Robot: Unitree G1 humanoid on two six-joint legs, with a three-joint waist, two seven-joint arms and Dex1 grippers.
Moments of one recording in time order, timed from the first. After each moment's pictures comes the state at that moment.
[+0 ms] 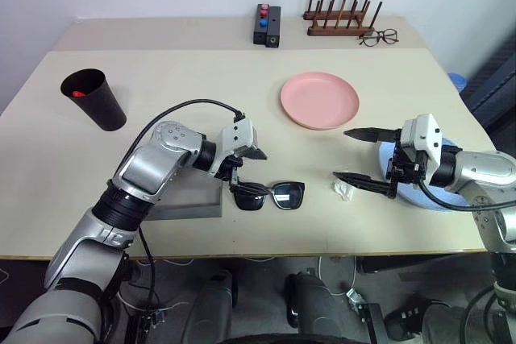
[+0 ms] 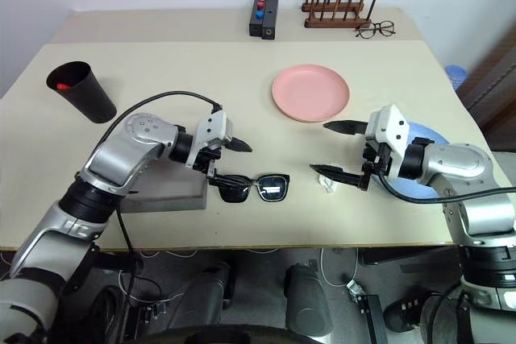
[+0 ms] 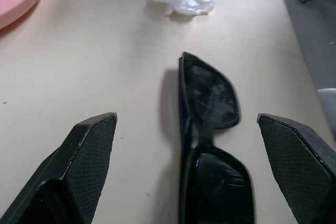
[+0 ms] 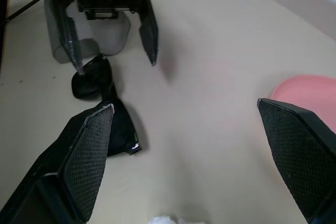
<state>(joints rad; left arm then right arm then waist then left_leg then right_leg) -0.74 0.56 -0.41 0.00 -0.20 0.56 -1.22 -0.23 -0.83 -0.16 -0.21 0.49 0.29 1.14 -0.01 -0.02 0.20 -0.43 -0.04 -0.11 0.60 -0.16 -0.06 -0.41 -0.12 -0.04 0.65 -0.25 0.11</state>
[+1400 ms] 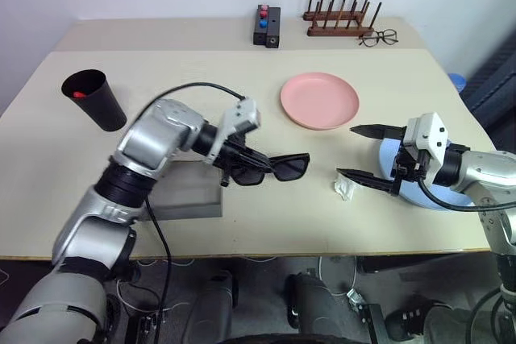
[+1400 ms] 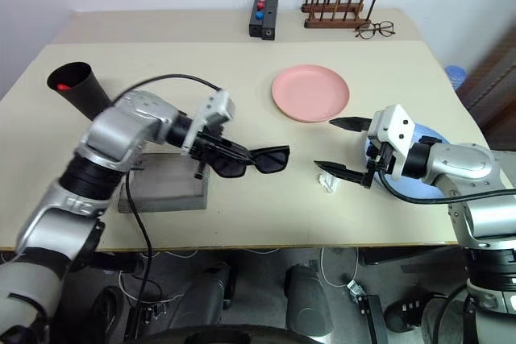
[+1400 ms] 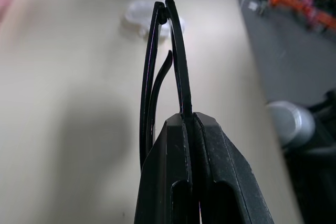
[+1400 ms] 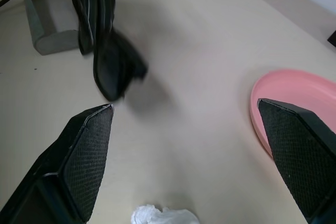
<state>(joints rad) -0.90 0.58 -0.33 0.04 -0.33 0.87 -1.39 -0.24 -0.84 -0.16 -0.21 0.48 0.28 1.08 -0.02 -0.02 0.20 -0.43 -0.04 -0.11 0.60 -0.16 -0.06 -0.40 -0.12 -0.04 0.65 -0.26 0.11</state>
